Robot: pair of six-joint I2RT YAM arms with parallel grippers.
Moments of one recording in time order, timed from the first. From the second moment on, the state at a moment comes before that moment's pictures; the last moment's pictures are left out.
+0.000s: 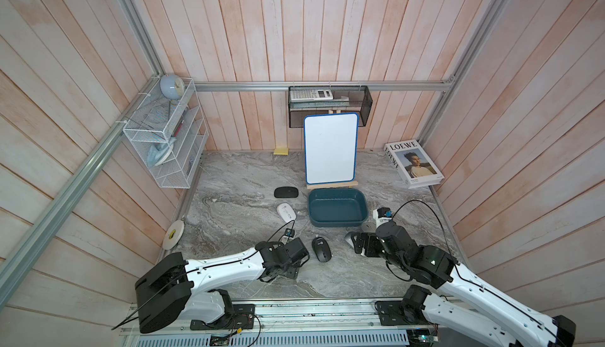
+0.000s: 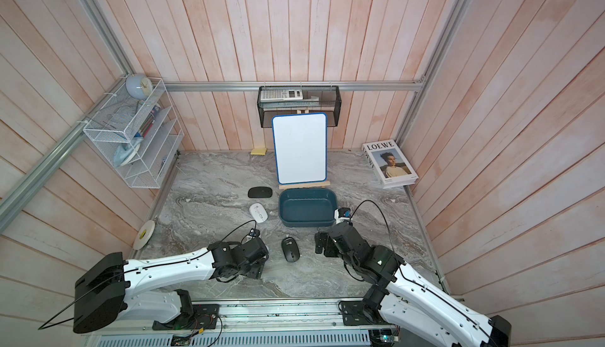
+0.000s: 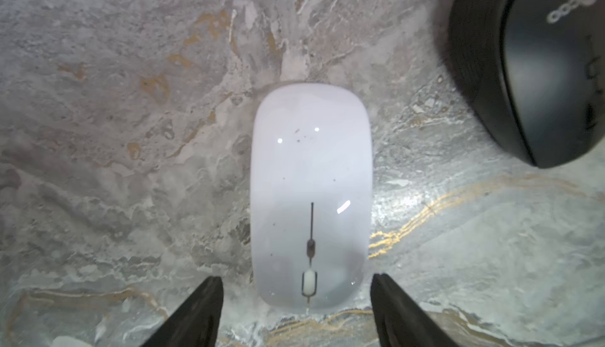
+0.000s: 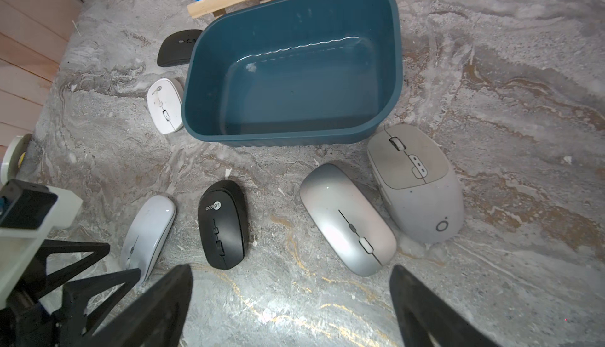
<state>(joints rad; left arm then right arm) -1.07 1.34 0.70 -0.65 -0.21 -0.72 0.84 0.73 0.66 -0.72 0.26 0.76</state>
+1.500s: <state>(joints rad) -1.05 1.13 0.97 -0.81 -0.15 -0.50 0.75 0.94 0.86 -0.62 -0.13 0.81</state>
